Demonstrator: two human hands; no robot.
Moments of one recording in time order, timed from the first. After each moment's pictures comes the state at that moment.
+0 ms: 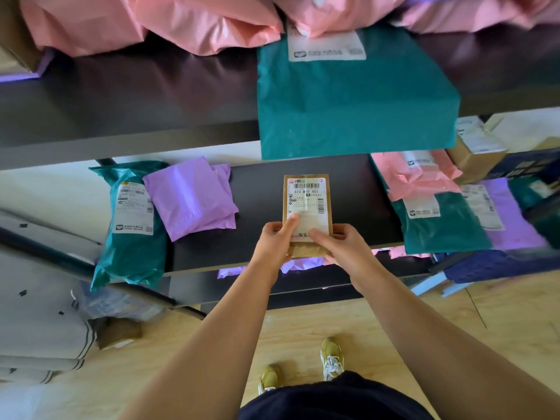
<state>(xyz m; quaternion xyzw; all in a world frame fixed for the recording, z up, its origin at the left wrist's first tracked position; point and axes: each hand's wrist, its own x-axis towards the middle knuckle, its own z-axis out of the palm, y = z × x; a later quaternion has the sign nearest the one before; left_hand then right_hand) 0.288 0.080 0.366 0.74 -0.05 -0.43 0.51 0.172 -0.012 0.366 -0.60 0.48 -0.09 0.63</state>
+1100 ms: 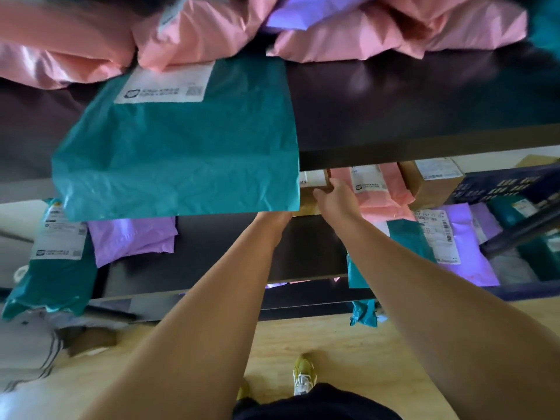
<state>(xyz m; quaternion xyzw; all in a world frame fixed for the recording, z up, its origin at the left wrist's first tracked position) 0.264 -0.115 0.375 0.74 -0.06 -0.43 0.51 0.184 -0.207 0.379 -0.74 0.50 -0.11 0.43</state>
